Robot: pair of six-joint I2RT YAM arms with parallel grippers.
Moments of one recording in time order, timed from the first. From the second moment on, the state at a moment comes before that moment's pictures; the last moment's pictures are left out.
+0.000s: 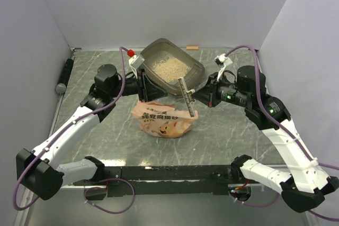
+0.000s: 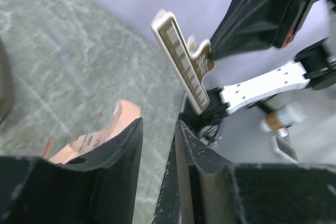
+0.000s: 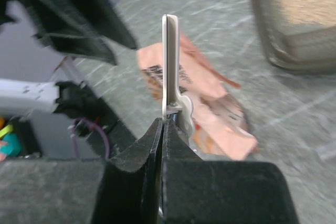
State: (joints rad) left arm -0.52 1.15 1.04 0.04 0.83 -0.49; right arm 0.53 0.96 1.31 -0.71 -0.39 0.32
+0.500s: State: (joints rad) left arm -0.49 1.15 0.90 0.61 0.90 -0.93; right arm 0.62 1.02 1.33 -0.62 -0.55 0.34
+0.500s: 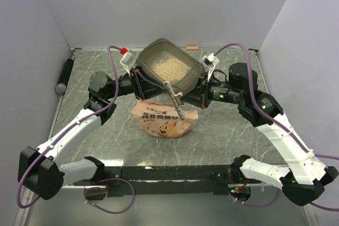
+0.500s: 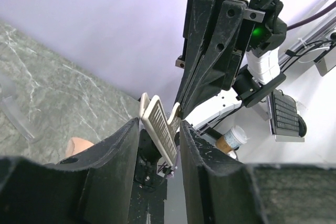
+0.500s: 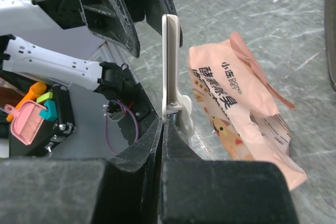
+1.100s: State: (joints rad) left arm -0.49 1.16 0.89 0.69 0.93 -0.97; right arm 0.65 1.05 1.33 -0.60 -0.54 0.35
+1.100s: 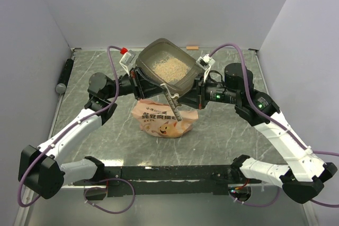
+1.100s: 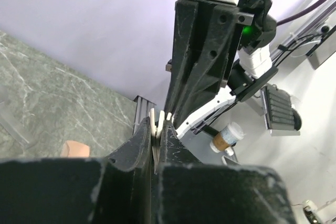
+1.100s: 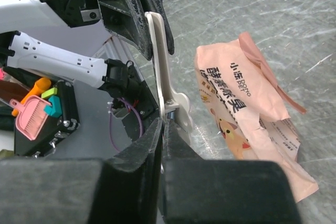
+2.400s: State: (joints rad) left arm -0.49 1.14 0.89 0.75 1.06 -0.97; right arm 0.68 1.01 1.22 -0.49 -0.67 0.26
